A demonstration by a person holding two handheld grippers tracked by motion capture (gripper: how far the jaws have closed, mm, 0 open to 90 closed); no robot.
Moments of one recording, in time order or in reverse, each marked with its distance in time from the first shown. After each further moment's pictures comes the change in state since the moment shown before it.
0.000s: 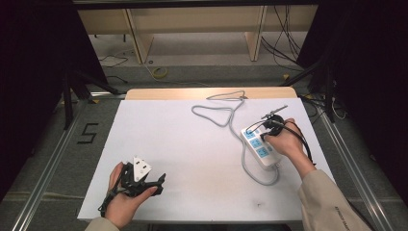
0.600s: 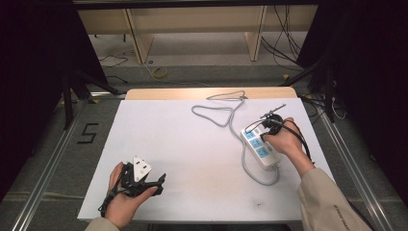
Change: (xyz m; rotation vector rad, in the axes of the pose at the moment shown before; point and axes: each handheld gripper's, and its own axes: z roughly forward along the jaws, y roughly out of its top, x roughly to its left) left arm -0.001 0.000 0.000 -0.003 -0.001 -0.002; right arm 0.001 0.004 0.000 0.030 -0.005 0.001
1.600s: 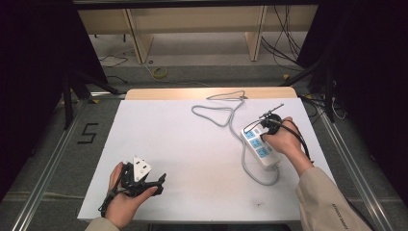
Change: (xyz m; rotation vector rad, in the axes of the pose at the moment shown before) left arm 0.000 0.000 0.000 -0.005 -0.001 -0.006; right arm 0.002 0.003 0.001 0.025 -0.020 -0.005
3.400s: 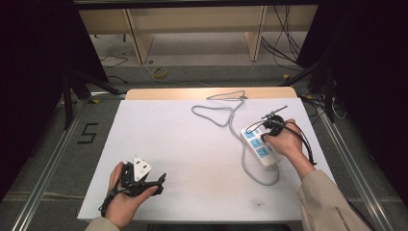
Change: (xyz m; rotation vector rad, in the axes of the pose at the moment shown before) left arm 0.000 0.000 0.001 0.006 0.002 0.001; right arm -0.002 -0.008 -0.001 -0.044 0.013 0.035
